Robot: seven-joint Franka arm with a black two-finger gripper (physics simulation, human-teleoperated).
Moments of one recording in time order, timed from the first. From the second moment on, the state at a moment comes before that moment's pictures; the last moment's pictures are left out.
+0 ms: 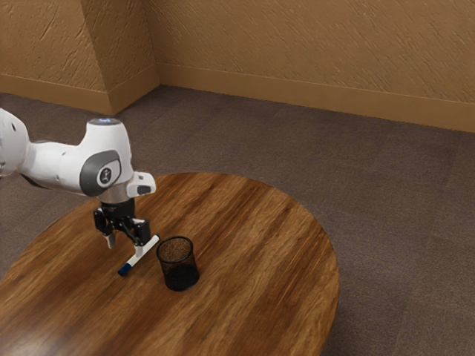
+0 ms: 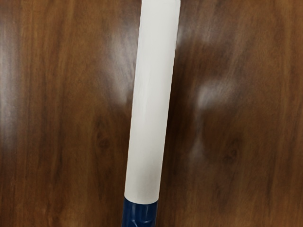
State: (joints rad) arm 0.04 0.16 0.11 -2.22 0.02 2.21 0.08
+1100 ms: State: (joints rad) arm 0.06 0.25 0.11 -2.24 -0.07 2.39 0.18
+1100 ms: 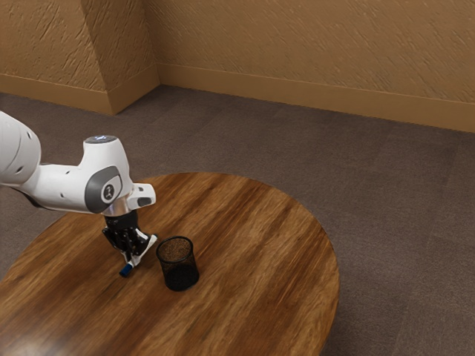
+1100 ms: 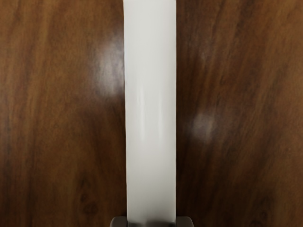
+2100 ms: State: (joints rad) arm -0.39 0.04 0.00 -1.85 -0.08 1.42 -0.12
